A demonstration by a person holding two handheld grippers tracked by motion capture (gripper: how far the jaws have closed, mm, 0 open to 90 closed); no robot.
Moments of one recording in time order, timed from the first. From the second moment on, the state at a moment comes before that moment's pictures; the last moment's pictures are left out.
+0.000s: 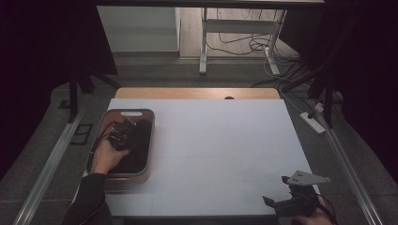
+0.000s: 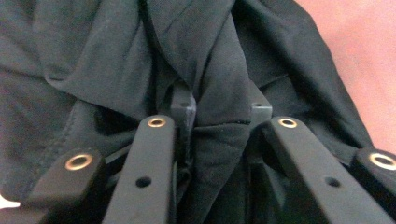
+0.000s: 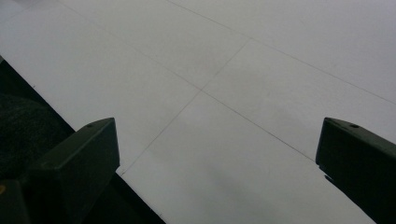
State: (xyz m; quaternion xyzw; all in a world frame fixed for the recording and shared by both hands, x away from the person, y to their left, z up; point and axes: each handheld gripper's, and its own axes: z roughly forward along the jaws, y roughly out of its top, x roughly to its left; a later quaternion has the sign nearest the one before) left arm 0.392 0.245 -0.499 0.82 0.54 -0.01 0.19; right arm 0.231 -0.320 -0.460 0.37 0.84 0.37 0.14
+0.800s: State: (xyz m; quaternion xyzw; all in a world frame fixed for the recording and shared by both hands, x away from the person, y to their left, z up) left arm 0.366 0.264 -0.445 0.78 0.54 0.14 0.28; right arm 0.231 -0.320 -0.460 0.37 0.84 0.37 0.14
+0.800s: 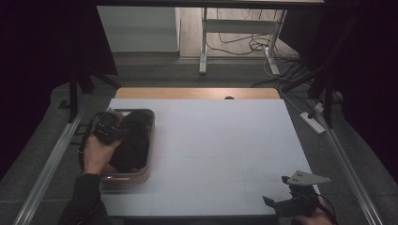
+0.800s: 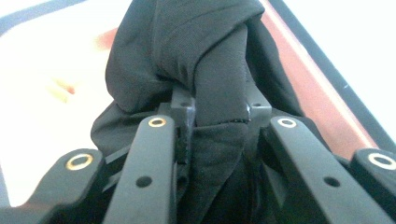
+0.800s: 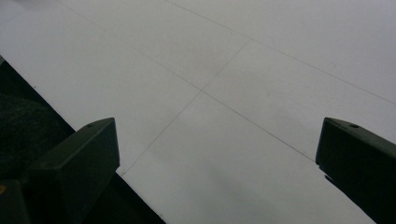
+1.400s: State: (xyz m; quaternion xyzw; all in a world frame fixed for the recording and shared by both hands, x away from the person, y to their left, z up) left arm 0.355 0.269 -0.413 0.77 0.52 0.13 0.33; right arm 0.231 -0.321 -0.460 0.38 0.84 0.37 0.14
